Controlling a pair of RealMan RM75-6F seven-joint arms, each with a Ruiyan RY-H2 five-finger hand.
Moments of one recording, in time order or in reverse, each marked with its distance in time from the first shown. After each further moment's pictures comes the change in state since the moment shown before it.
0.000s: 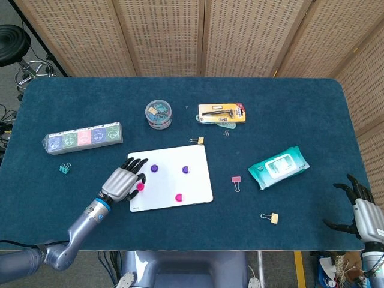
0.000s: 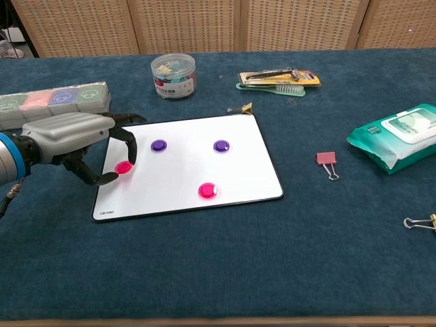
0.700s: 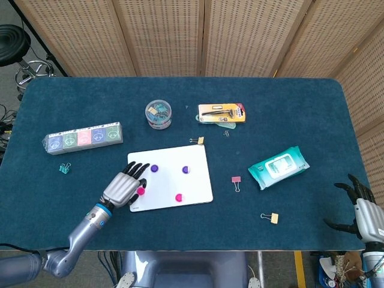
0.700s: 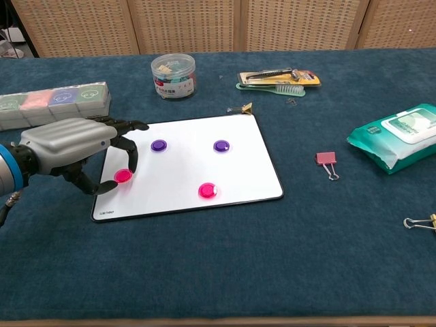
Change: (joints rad) left arm 0.014 -0.006 0.030 -0.040 -0.008 0.047 0.103; right arm 0.000 0.003 0.001 0.000 0.002 -0.001 0.005
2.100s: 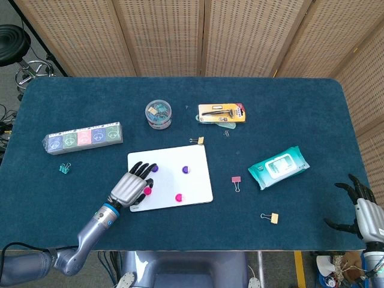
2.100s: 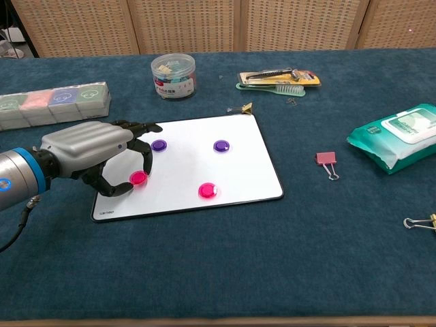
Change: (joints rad) left arm -0.022 -0.072 -0.008 0.050 -0.003 0.002 0.004; right arm 0.000 0.004 0.001 0.002 0.001 -0.004 0.010
